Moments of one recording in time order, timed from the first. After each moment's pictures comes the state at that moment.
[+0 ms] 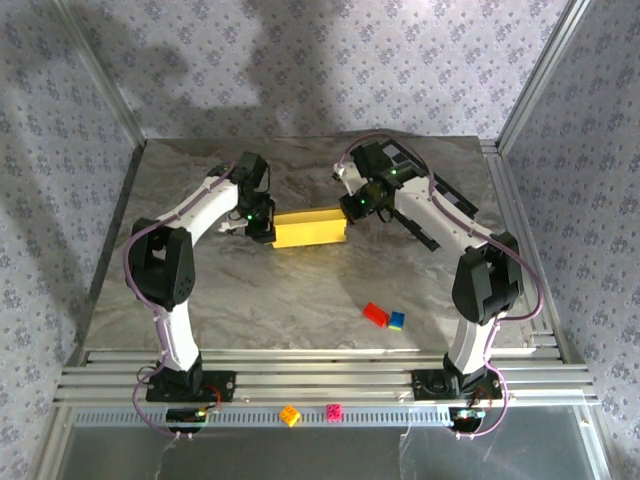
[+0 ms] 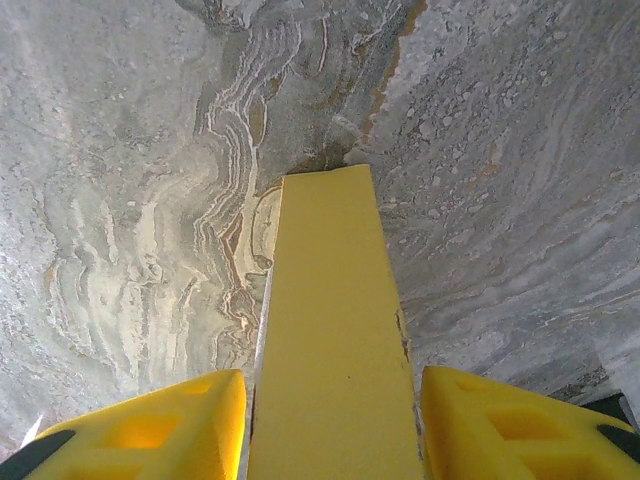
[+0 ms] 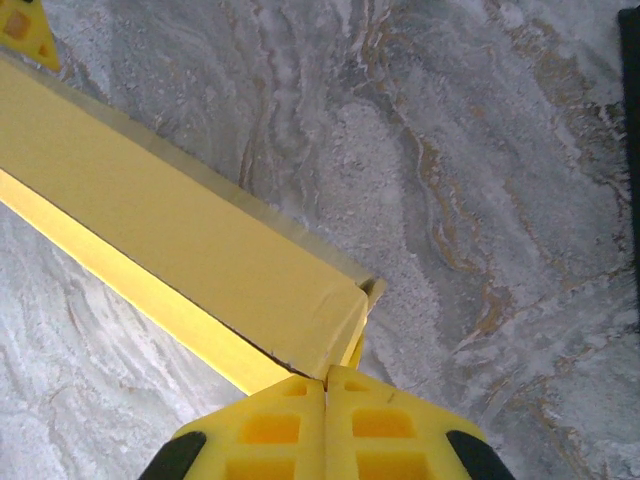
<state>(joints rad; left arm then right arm) -0.36 1.90 1.53 -0.95 0.25 -1.99 0.51 1.80 1.62 -0.86 -0.16 -0.10</state>
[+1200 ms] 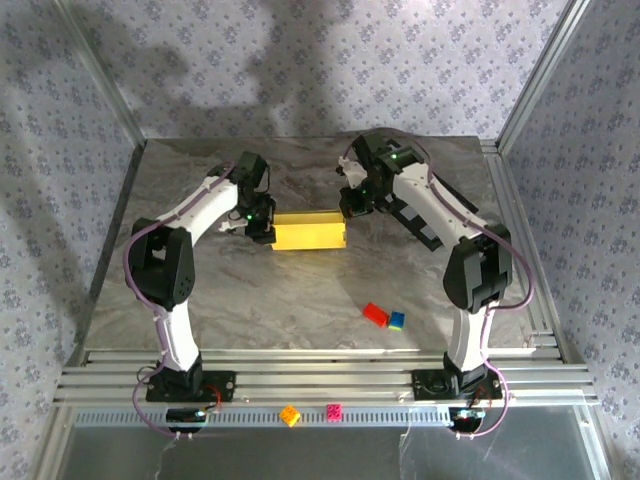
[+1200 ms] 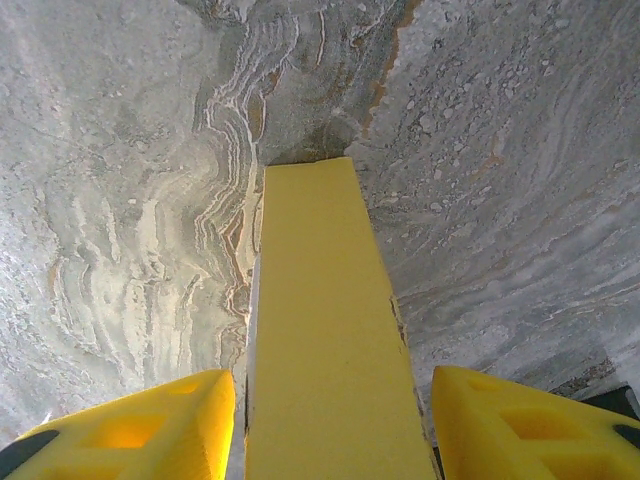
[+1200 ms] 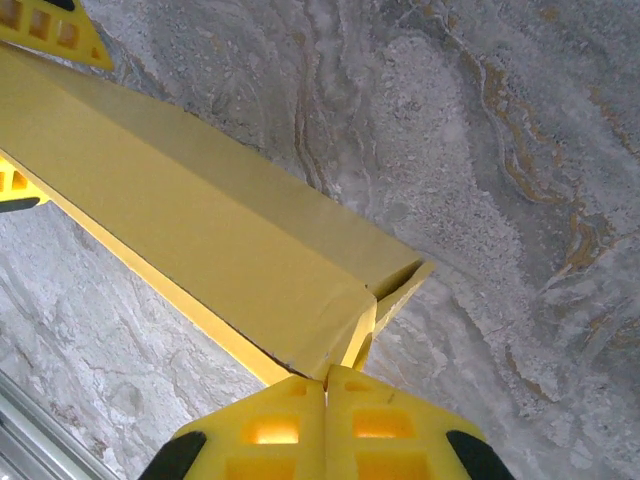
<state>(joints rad) -0.36 1.90 1.53 -0.95 0.26 -1.97 0.47 1.91 1.80 -1.08 -0.31 0.06</state>
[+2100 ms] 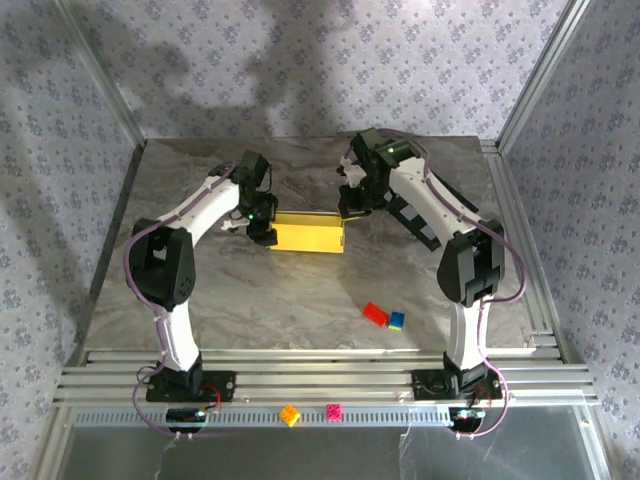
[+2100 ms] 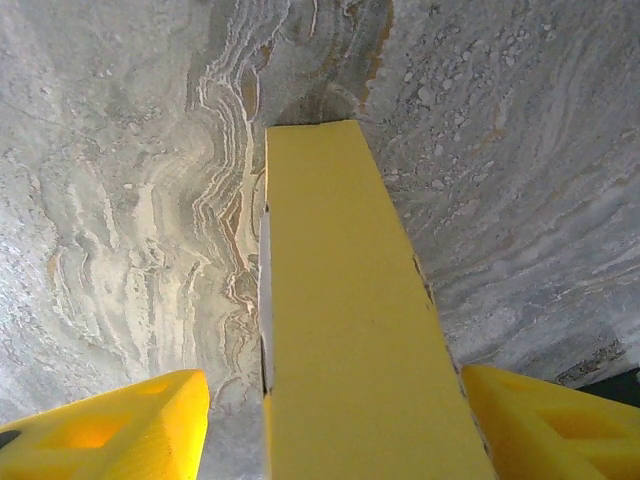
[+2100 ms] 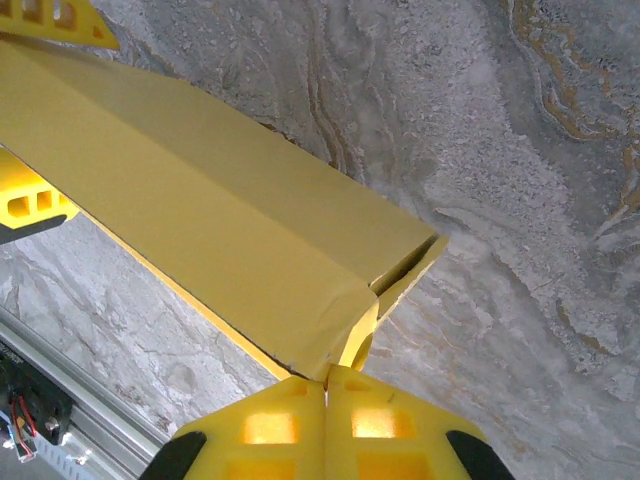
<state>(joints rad) -0.37 1.90 1.54 -0.95 0.27 -1.95 0.47 1.97 1.90 -1.20 -0.37 0.15</state>
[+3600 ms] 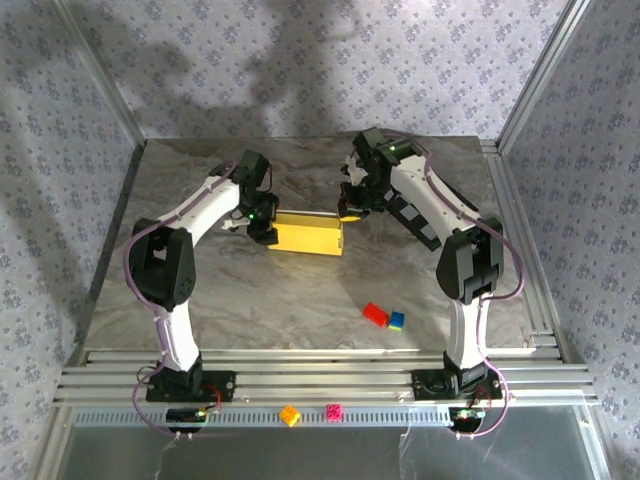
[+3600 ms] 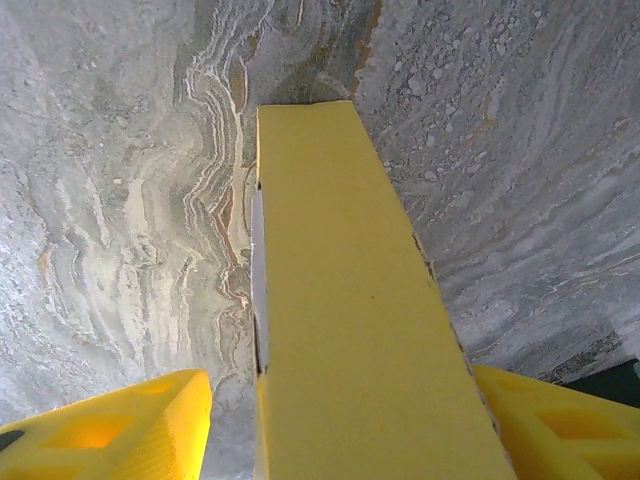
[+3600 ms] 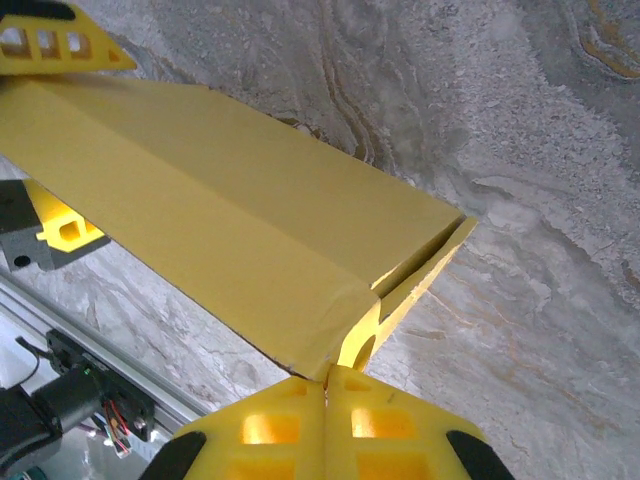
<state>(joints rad) -0.38 1.90 1.54 -0.93 0.28 -1.95 0.45 1.99 1.91 -1.22 -0.45 0.30</state>
